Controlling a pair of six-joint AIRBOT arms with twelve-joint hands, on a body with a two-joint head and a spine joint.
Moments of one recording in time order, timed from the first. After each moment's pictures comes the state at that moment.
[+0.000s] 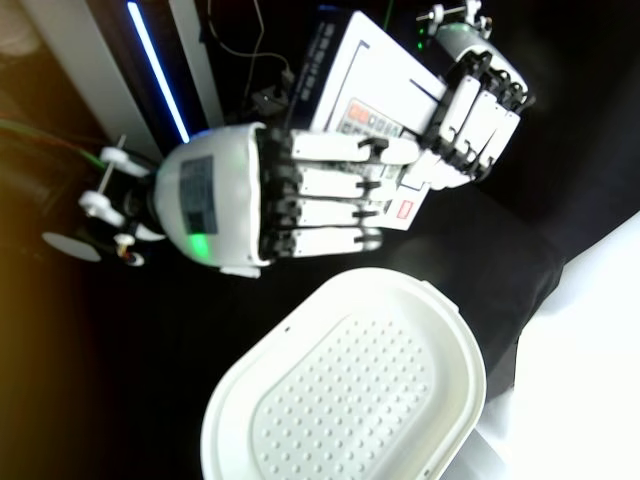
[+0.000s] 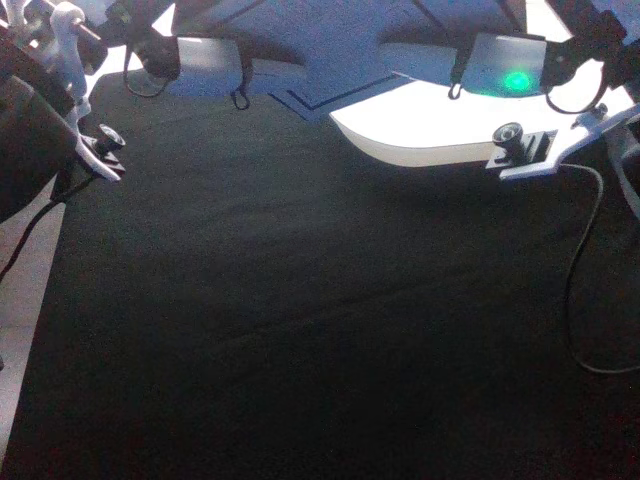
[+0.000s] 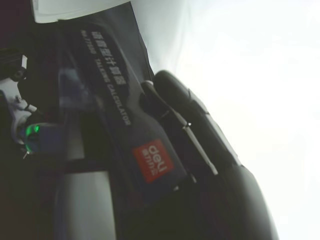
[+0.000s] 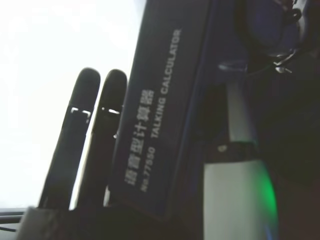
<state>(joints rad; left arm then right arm) 0.38 -1.13 1.30 -0.05 -0.89 0.84 -0.48 -1.26 1.37 0.12 1.21 -0.43</state>
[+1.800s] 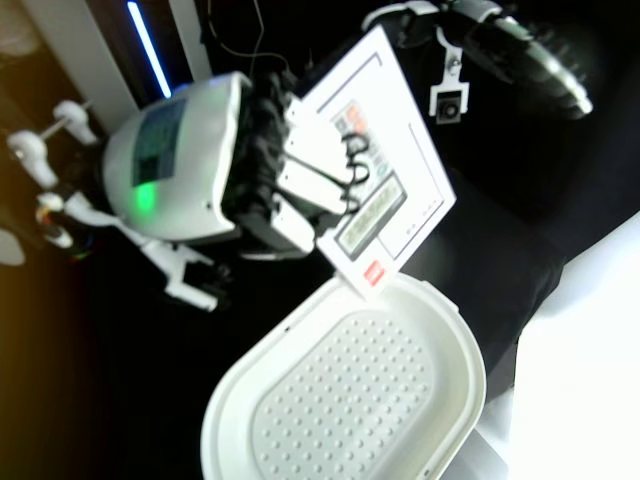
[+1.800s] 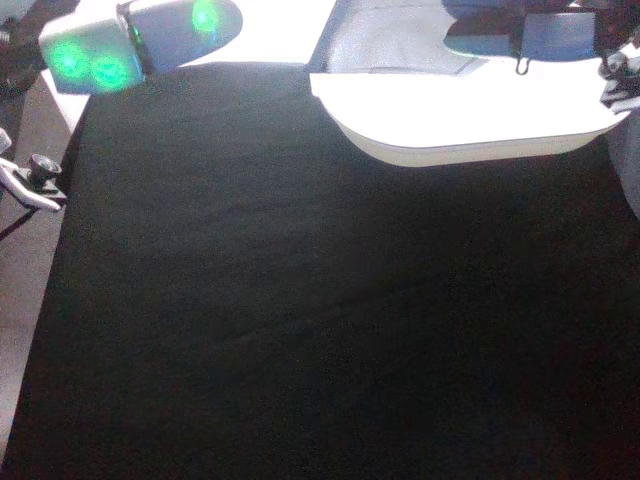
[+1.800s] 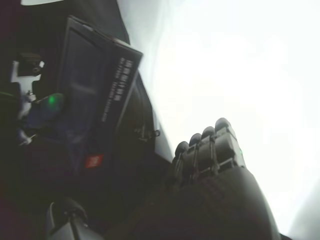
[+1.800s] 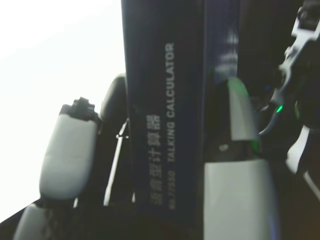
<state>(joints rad) 0.54 -1.02 1.23 -0.13 -1.12 0.77 -0.36 -1.07 1.28 -0.10 0.97 -0.78</state>
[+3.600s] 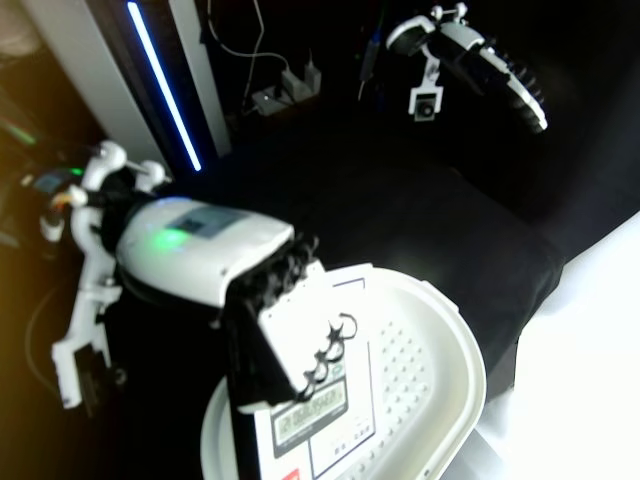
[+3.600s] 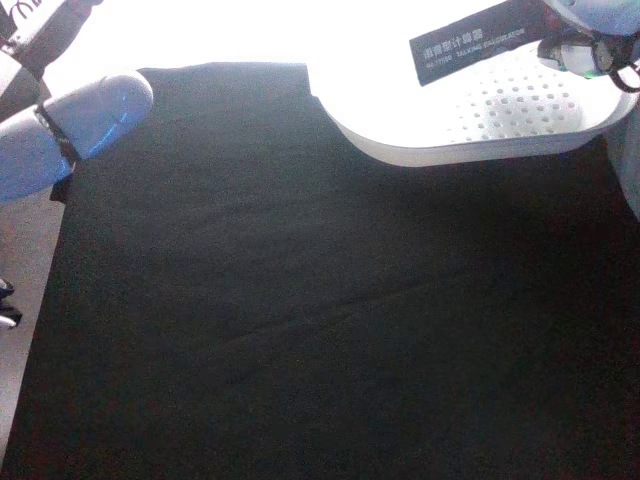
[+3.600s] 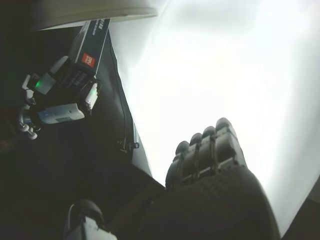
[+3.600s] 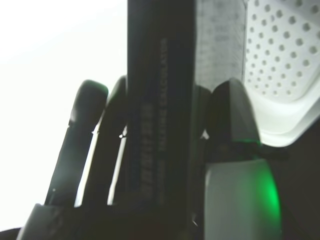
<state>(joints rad) 0.86 -0.99 1.15 -0.33 -1.31 0.74 -0.32 -1.10 1.28 0.16 0.60 -1.73</state>
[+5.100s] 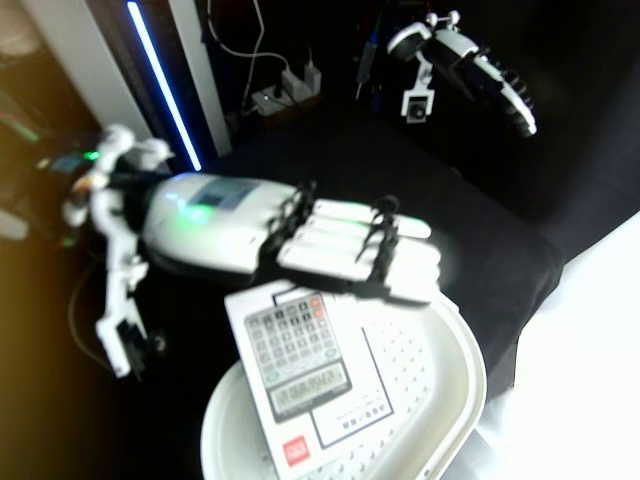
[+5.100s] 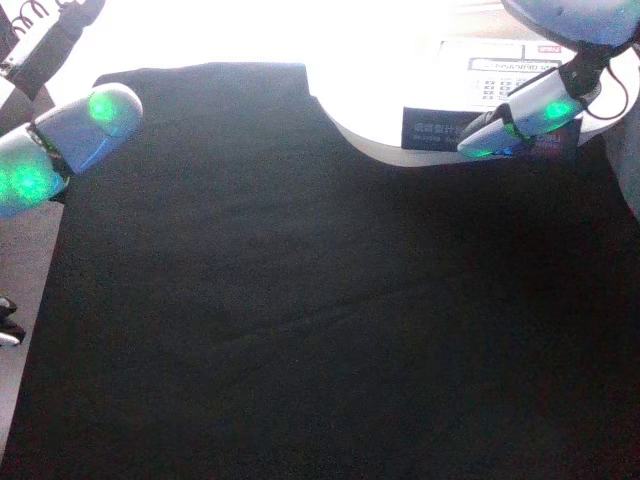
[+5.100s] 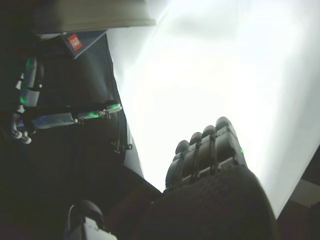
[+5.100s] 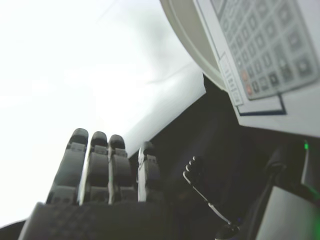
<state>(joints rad) 0.90 -1.01 1.15 -0.37 -1.35 0.71 -0.32 -1.09 1.28 -0.05 0.60 -1.31</state>
